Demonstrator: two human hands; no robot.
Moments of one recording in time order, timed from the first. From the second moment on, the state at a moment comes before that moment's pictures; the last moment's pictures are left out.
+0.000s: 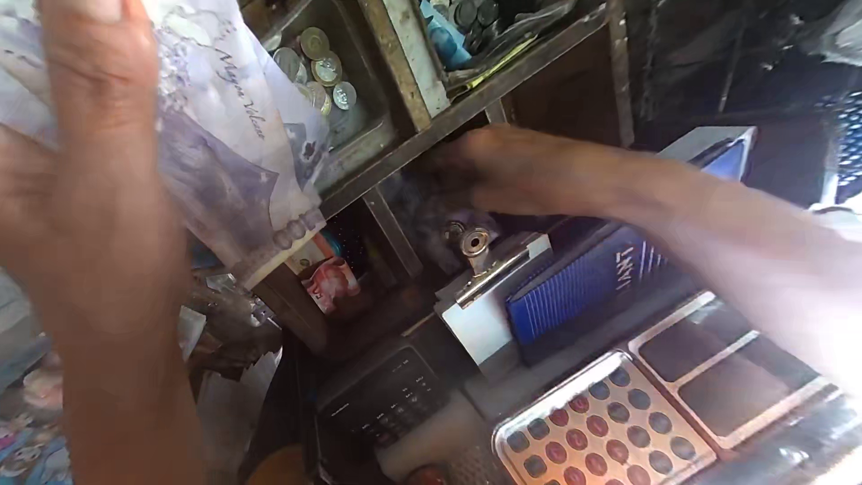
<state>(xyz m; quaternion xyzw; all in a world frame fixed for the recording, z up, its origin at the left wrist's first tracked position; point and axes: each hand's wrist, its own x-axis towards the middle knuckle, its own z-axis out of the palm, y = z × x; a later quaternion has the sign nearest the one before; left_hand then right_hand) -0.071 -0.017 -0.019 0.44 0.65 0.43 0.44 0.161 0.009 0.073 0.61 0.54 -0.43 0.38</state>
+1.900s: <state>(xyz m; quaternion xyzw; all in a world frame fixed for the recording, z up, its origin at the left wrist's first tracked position) -0.072 -0.012 -0.018 0.36 0.60 0.52 0.49 0.218 -0.013 -0.009 0.62 0.60 -0.42 0.28</state>
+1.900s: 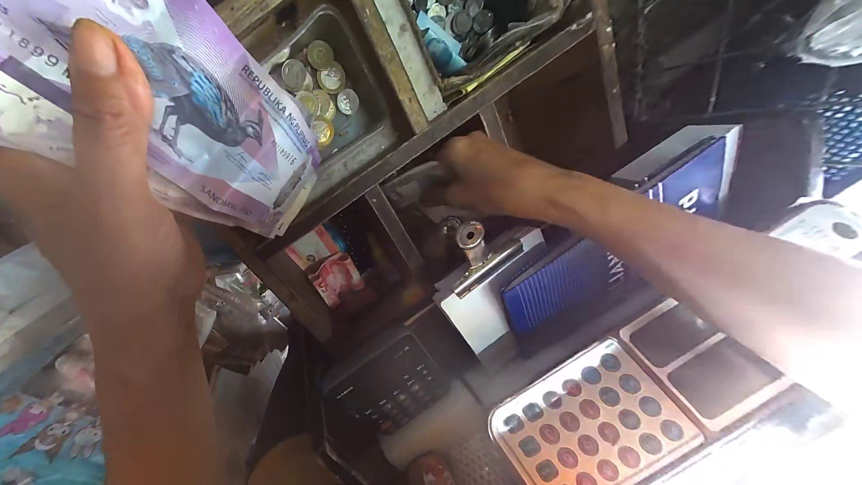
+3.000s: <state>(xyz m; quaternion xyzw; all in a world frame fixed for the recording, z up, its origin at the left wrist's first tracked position) -0.005 -0.008 0.059 0.46 0.53 0.47 0.55 0.140 0.011 0.069 0.57 0.60 -0.45 -0.33</state>
